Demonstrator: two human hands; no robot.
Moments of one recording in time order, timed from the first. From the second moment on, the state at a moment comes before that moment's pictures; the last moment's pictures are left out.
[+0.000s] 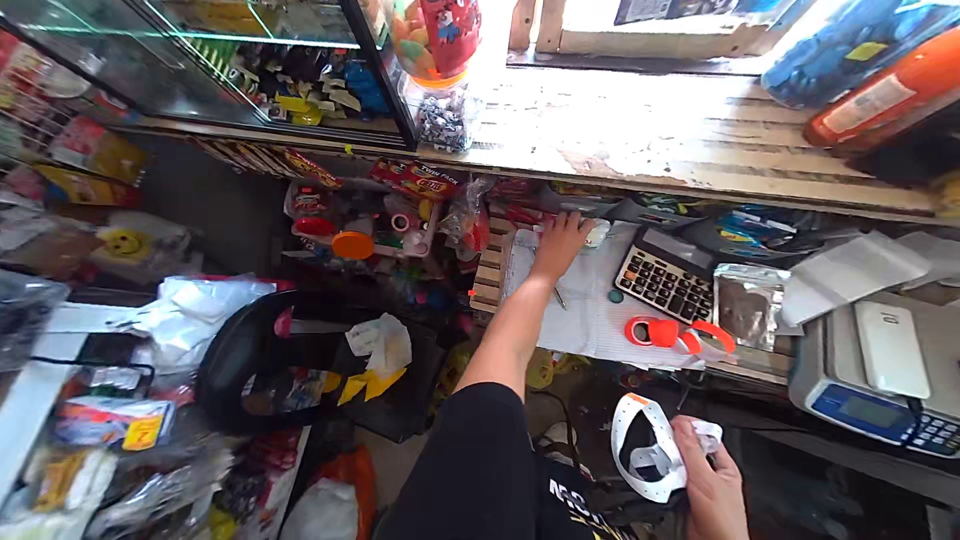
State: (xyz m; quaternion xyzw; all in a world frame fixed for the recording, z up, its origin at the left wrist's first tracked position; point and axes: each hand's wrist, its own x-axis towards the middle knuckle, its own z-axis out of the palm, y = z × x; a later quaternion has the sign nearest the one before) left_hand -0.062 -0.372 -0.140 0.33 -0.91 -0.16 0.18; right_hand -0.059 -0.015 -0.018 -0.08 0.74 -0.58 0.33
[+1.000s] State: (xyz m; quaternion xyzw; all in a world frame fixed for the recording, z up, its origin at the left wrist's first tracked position) left_hand 0.105 -0.140 -0.058 0.13 -0.68 -0.70 0.17; right_hand -0.021 -0.053 -0.026 -0.27 0.64 -0.66 0.30
